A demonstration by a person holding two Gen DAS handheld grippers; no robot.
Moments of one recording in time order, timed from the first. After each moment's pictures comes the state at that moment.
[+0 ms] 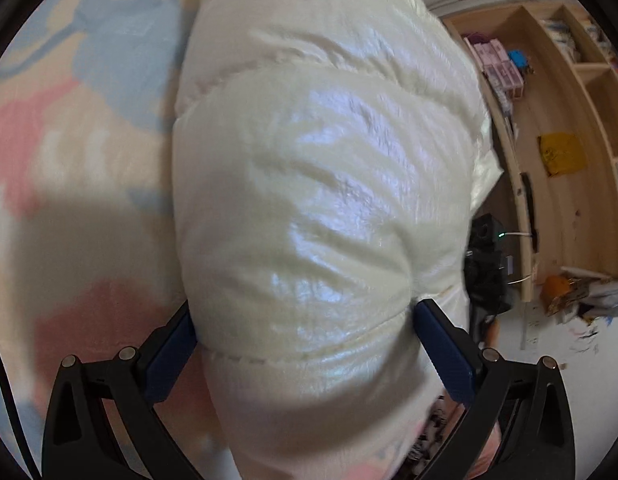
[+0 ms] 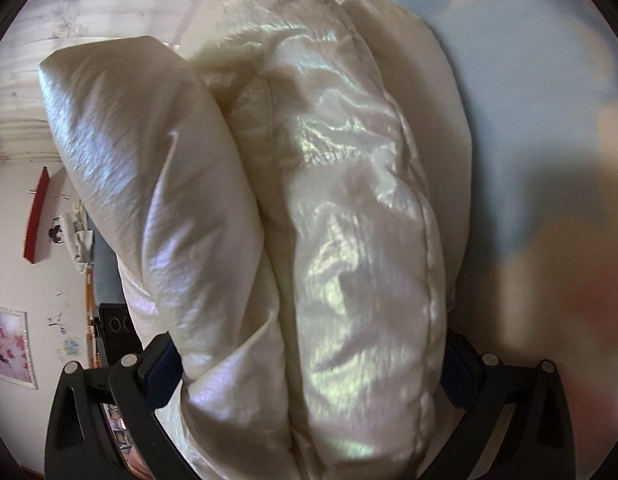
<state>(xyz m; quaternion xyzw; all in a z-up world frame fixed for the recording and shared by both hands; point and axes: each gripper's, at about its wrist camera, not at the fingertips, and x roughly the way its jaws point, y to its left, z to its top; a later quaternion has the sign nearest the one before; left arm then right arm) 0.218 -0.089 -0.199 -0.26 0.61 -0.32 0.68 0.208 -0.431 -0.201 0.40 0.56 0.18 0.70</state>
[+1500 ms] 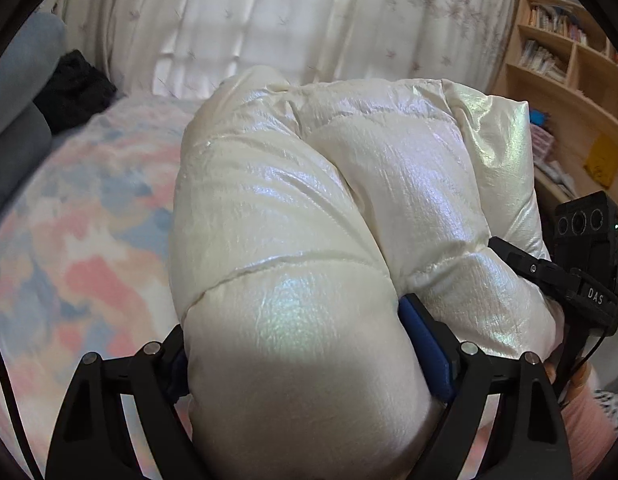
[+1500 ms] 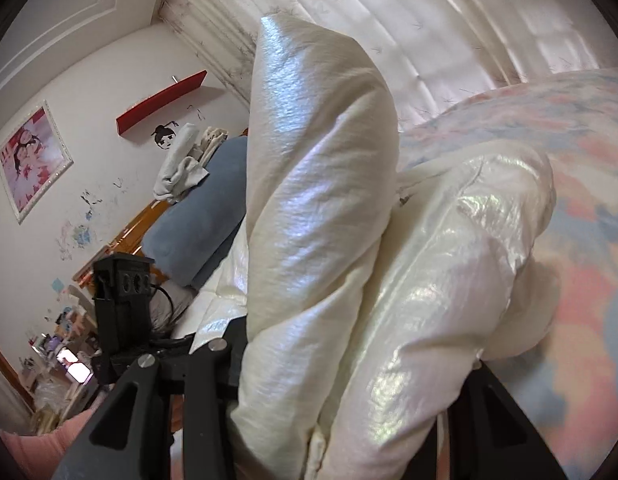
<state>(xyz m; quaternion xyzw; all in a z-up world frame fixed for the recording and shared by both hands) 0.323 0.236 -0.026 -0.08 0.36 -0.17 0.91 0.325 -0.083 -0.053 0.21 0.31 0.39 0.84</state>
